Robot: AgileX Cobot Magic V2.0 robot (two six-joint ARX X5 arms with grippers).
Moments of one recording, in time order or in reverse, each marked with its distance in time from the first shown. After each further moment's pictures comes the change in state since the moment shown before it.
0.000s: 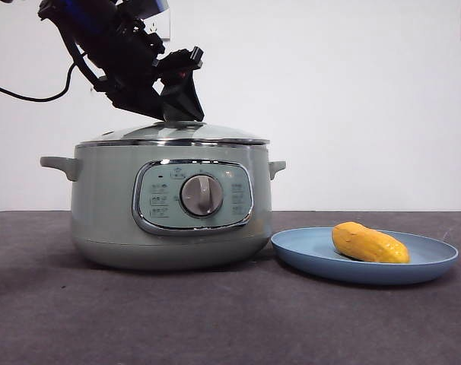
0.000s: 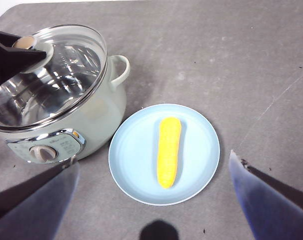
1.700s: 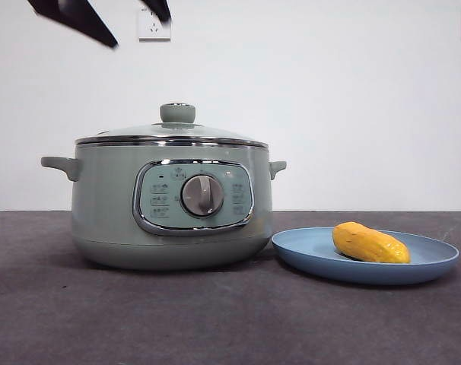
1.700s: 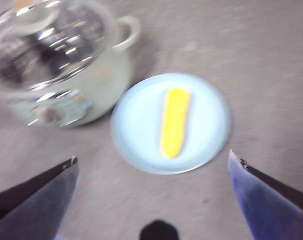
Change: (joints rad) left arm 0.002 -0.317 0.198 -0.722 0.113 0.006; right arm 0.000 0.000 0.000 -0.114 -0.081 -0.077
